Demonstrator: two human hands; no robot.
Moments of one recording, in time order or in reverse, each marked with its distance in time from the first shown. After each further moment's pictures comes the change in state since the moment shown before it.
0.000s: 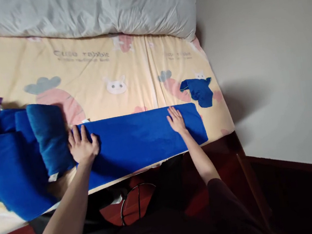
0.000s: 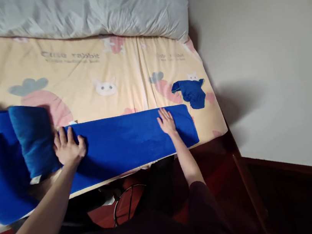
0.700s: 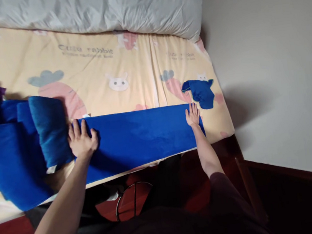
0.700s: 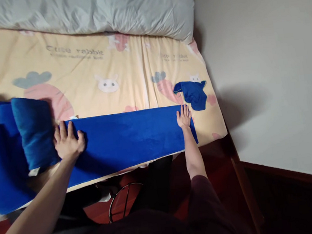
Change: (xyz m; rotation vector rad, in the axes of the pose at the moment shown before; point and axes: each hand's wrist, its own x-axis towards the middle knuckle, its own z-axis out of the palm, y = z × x) left_hand 0.003 -0.012 0.007 -0.110 -0.012 0.025; right_hand 0.003 0.098 -0.022 -0.321 0.040 0.384
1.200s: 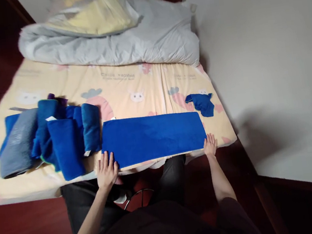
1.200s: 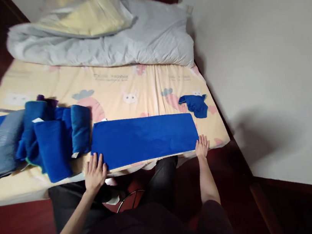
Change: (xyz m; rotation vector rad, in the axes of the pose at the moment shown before) left_hand -0.181 -0.031 -0.043 0.091 -0.075 0.185; right_hand -0.171 0.091 -0.018 0.055 0.153 0.120
